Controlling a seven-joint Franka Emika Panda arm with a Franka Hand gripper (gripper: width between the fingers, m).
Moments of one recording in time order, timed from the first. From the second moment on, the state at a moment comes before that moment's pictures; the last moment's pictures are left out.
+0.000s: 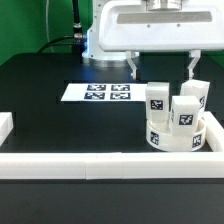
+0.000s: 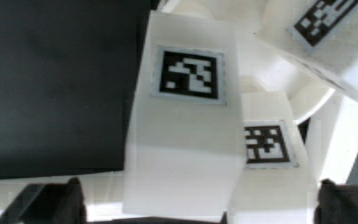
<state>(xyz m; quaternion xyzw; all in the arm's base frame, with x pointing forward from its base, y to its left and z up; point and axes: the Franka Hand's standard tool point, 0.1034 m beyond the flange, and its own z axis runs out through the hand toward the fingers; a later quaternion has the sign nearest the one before) 0.561 0.059 0.104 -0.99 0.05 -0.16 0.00</state>
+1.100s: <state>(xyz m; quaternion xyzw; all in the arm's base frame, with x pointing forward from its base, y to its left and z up) 0.555 0.053 0.085 -1.00 0.05 -0.05 0.00</state>
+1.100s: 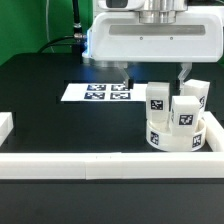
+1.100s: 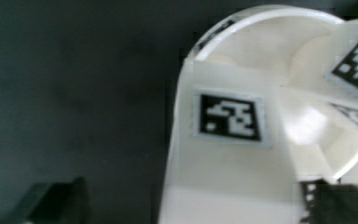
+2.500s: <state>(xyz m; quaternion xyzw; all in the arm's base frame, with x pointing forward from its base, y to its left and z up) 0.553 0.063 0.082 -0.86 0.50 -0.05 0.06</state>
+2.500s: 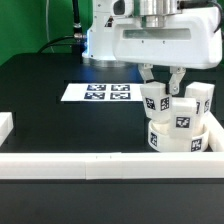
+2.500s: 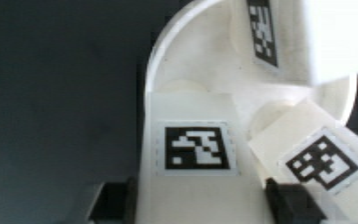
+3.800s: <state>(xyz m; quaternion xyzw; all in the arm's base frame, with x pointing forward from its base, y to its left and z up) 0.556 0.072 0.080 -0.50 0.86 0.02 0.12</state>
